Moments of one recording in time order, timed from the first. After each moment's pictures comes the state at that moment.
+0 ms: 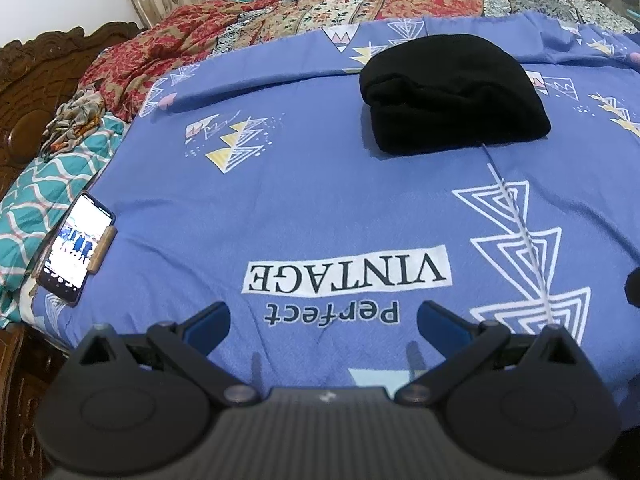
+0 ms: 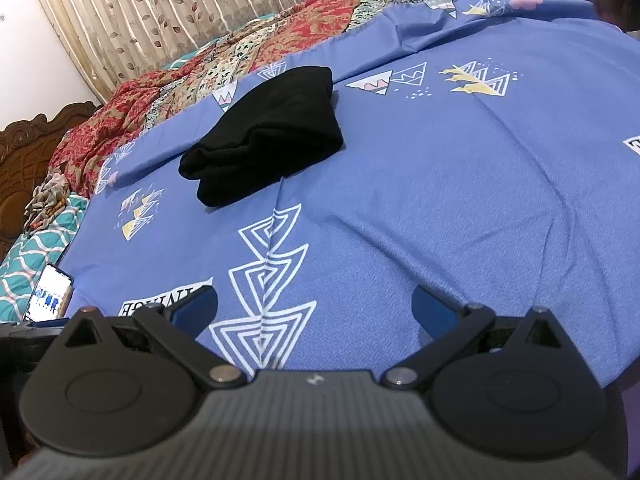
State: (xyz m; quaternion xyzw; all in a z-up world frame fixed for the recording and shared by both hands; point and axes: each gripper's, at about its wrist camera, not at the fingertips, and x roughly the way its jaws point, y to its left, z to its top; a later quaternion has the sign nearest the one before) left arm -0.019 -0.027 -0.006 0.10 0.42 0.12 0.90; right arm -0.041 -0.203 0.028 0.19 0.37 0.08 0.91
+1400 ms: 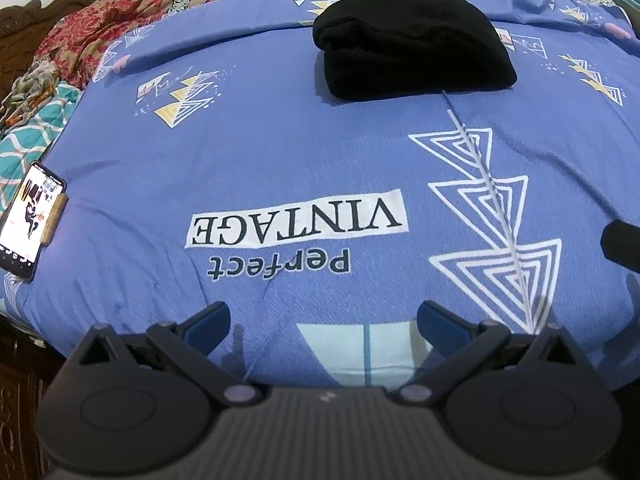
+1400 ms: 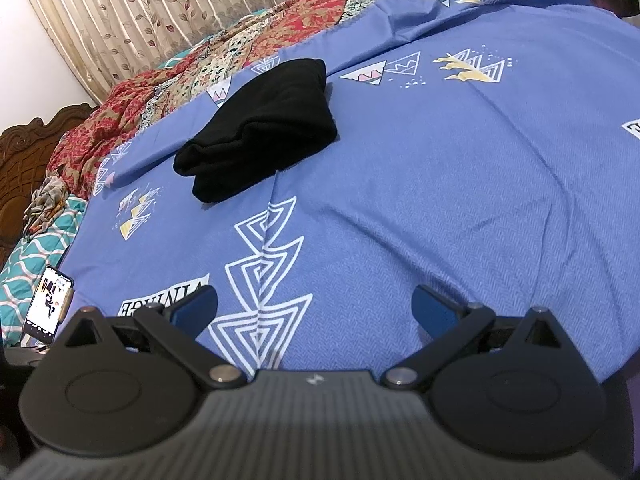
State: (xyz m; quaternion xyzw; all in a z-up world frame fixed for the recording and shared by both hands) left arm -0.019 -0.035 -0.028 0.07 0.48 0.06 0.87; right arm -0.038 -0.214 0.023 0.21 0.38 0.08 0.90
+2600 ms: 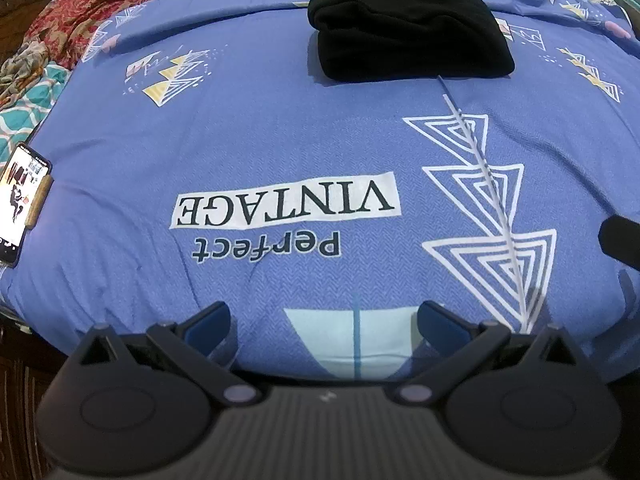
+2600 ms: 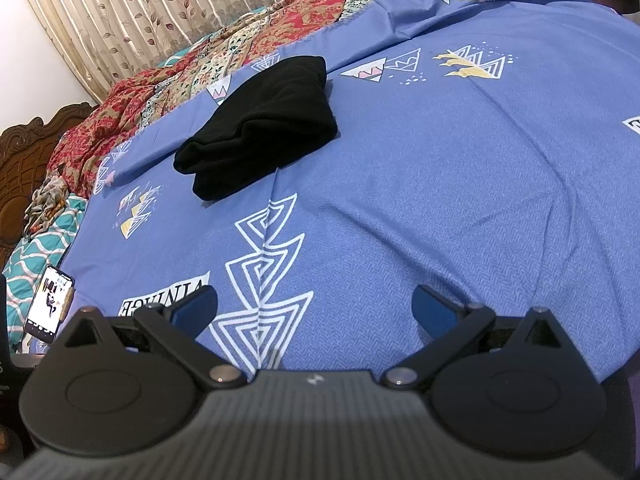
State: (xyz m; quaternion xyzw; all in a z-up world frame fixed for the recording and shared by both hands) left arm -0.015 -0.032 -0.034 0.05 0.50 0.05 0.86; right arm -0.038 -0.216 0.022 0.21 0.38 0.08 0.90
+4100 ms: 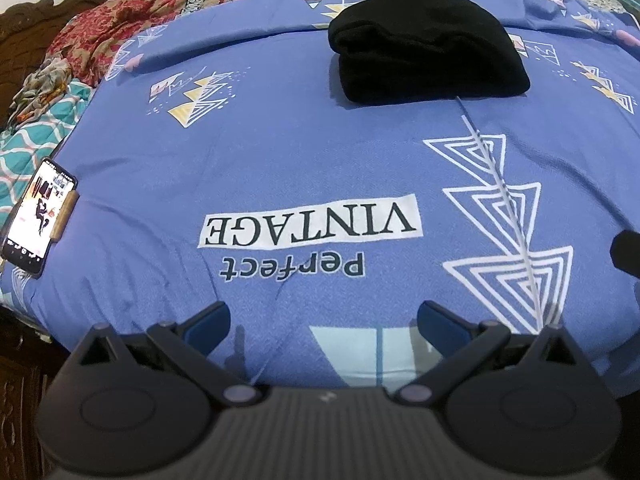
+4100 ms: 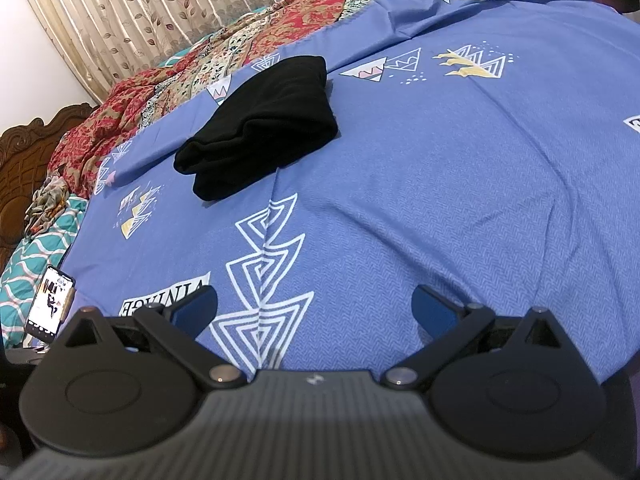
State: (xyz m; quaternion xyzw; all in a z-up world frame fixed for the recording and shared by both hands) left arm -0.018 -0.032 -0.027 0.07 0.47 0.09 0.87; right arm -0.038 -0.219 0.022 0.21 0.39 0.08 0.90
